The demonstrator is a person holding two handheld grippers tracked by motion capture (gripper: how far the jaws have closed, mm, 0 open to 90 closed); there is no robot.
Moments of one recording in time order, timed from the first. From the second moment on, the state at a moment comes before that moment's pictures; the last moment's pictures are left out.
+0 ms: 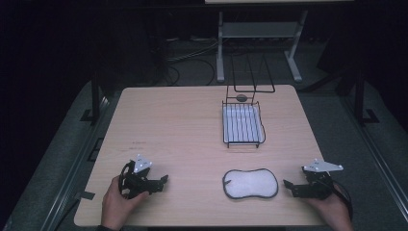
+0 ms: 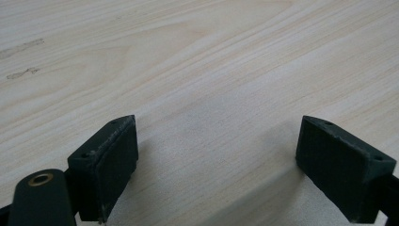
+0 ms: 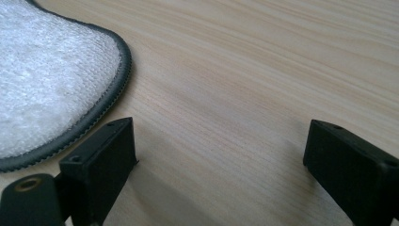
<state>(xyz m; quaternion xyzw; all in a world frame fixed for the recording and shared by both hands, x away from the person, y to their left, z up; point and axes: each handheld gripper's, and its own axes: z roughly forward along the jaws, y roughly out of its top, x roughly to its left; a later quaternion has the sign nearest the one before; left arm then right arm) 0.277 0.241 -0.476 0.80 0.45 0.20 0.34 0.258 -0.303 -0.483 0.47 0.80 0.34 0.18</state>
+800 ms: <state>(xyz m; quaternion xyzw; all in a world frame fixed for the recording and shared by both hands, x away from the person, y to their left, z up) 0.277 0.241 -0.476 0.80 0.45 0.20 0.34 0.250 -0.297 -0.461 0.44 0.80 0.37 0.16</state>
